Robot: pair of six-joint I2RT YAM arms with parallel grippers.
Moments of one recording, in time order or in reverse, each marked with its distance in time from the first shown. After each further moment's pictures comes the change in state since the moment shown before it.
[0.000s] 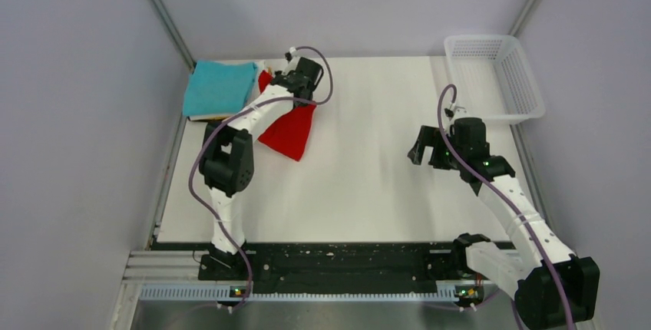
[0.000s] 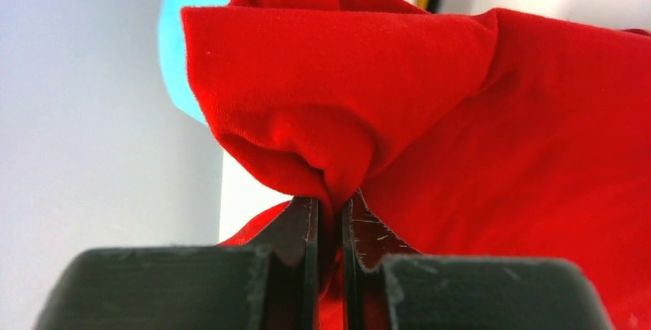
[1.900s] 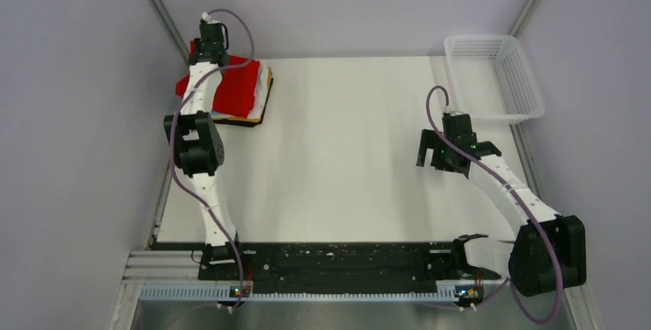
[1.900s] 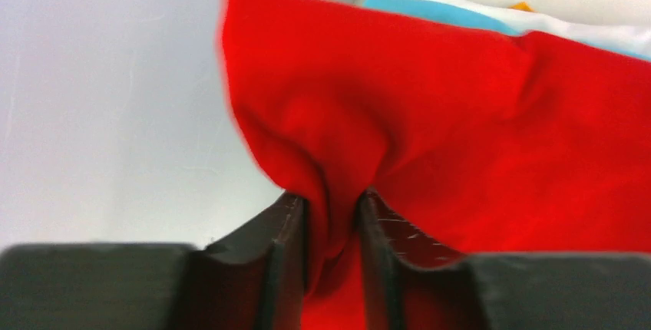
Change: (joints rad) left arm 0.530 0.145 0.351 0.222 0.371 0.375; right arm 0.000 0.196 0.049 -0.089 0.226 -0.010
